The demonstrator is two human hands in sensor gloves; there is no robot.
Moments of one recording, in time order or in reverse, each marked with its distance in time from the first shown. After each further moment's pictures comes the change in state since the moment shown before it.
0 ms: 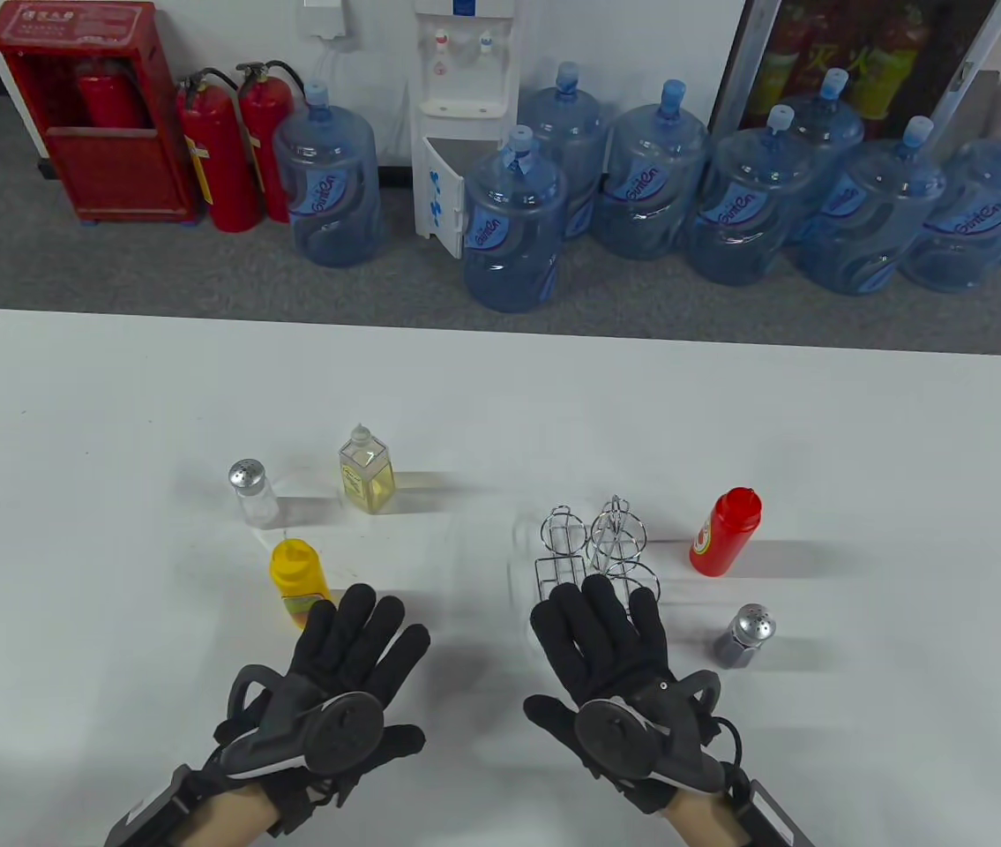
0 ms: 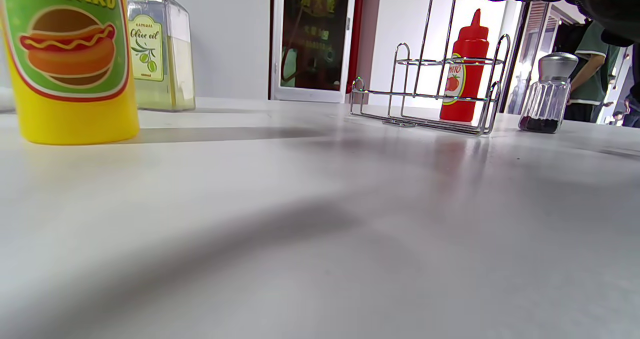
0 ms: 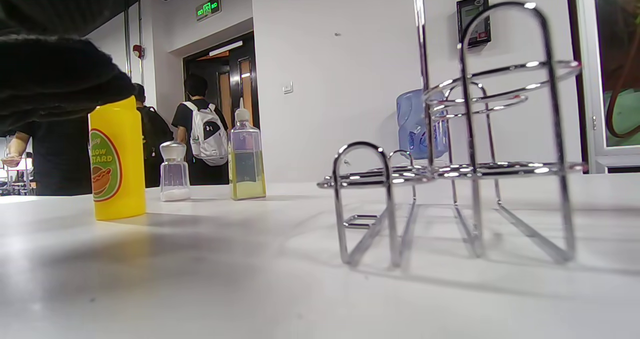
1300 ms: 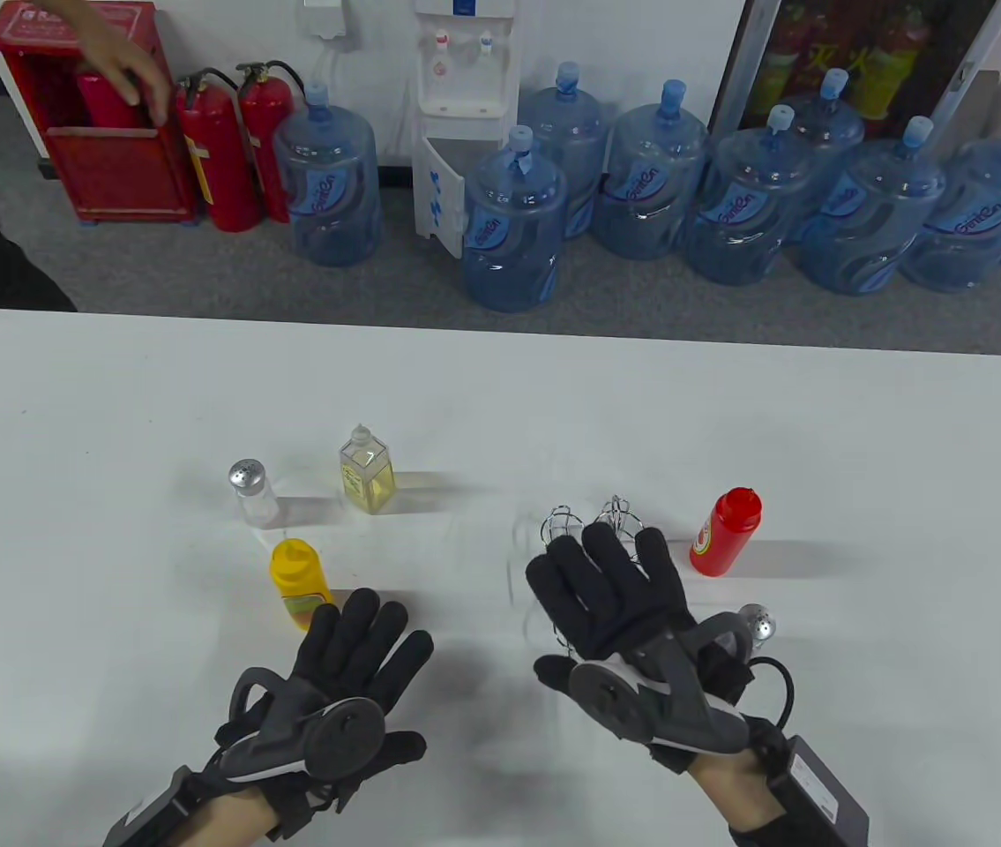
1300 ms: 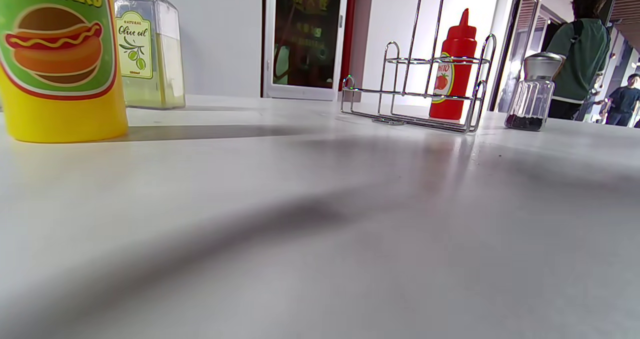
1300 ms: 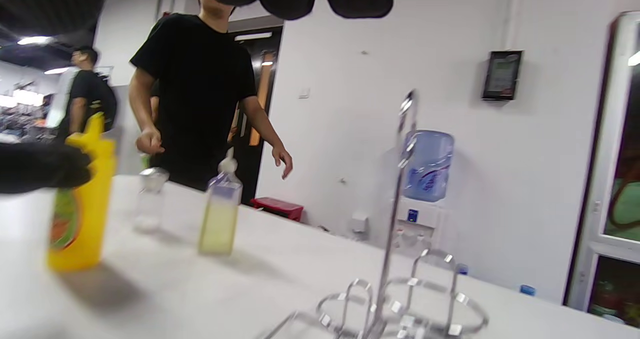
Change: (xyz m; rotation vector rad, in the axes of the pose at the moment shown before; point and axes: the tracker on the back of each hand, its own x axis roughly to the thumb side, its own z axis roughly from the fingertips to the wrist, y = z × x) left_hand 0.005 0.002 0.003 -0.012 -0.024 0.013; right_hand 0.006 -0.100 -0.056 -0.012 -0.047 0.207
